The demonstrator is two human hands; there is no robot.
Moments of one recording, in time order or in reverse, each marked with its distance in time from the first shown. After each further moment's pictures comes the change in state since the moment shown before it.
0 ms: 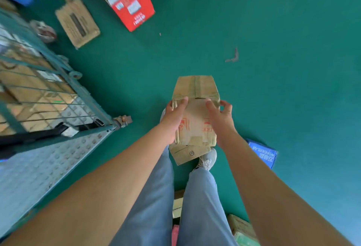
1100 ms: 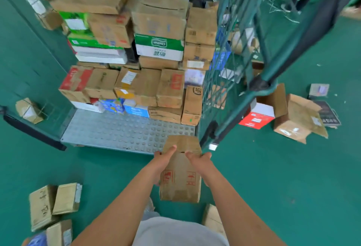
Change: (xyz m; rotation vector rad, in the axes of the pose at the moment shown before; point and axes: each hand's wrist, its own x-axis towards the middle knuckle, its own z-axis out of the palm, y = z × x) left_hand -0.334 -0.283 -0.480 -0.727 0.208 -0.039; right_hand -0.472 0.126 0.369 -1.027 -0.423 -0.351
